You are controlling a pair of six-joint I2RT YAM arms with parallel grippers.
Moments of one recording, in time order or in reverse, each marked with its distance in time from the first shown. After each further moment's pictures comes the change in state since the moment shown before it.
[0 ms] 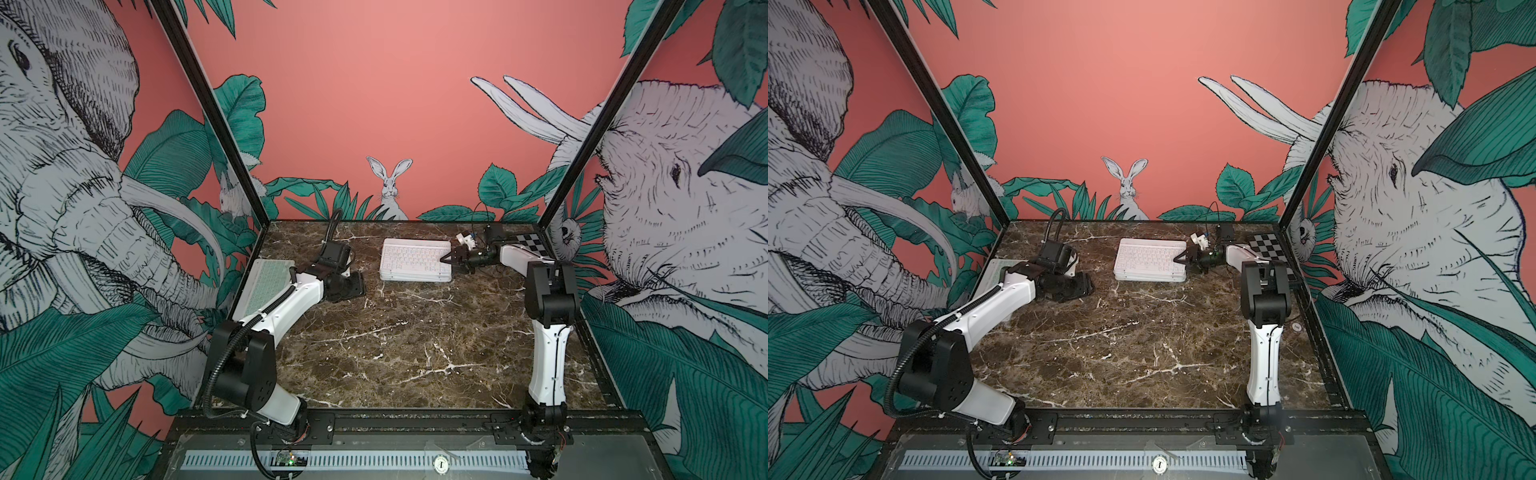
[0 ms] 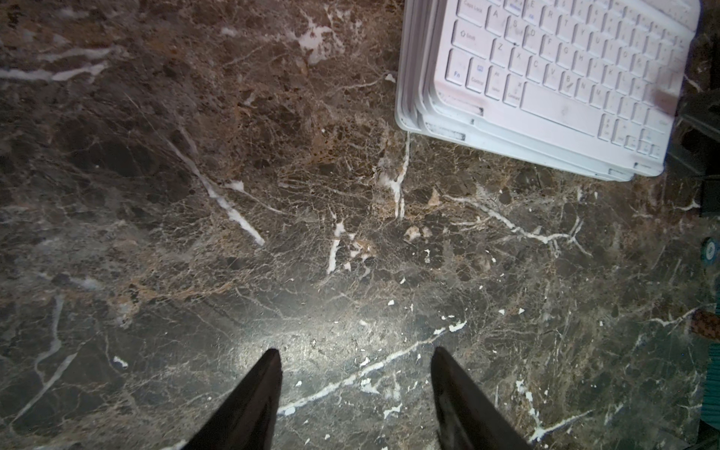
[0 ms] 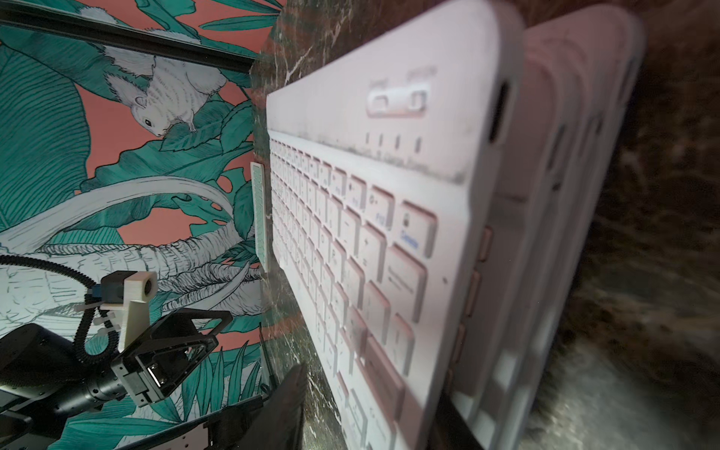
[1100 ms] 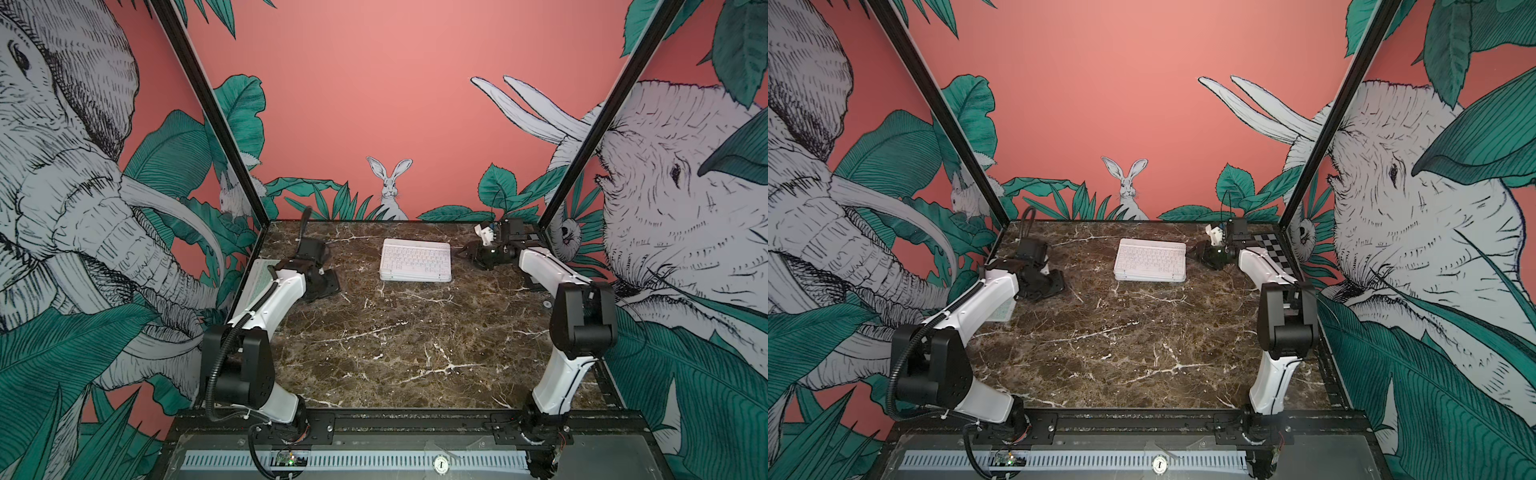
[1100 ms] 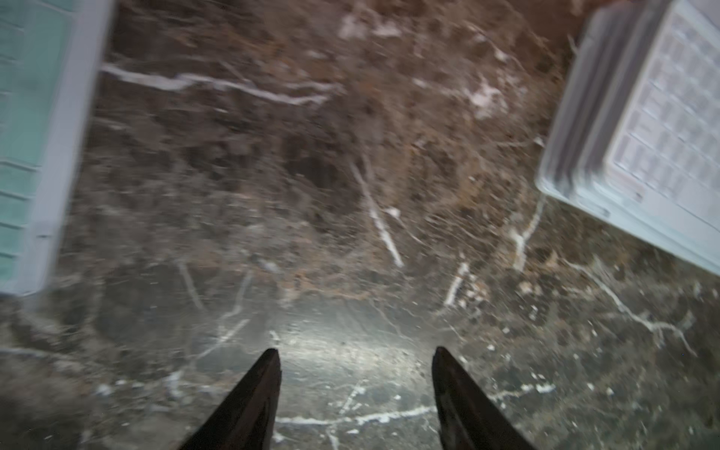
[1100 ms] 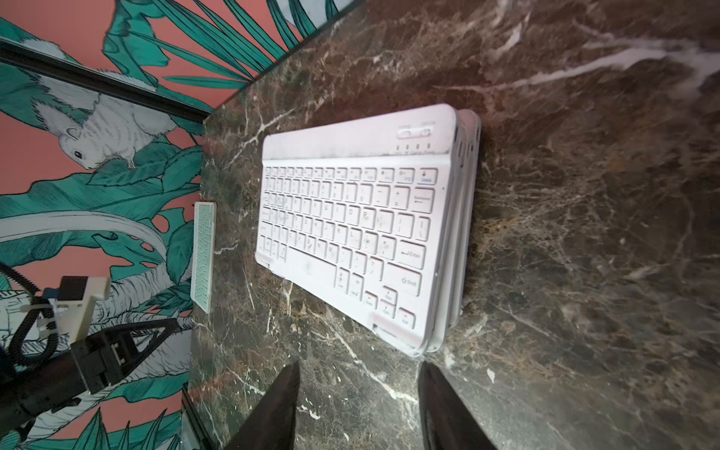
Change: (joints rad) left arm 0.258 -0.008 0.018 -0.113 -0.145 0.027; right arm 0.015 -0.420 -0.273 0.062 0.328 0.040
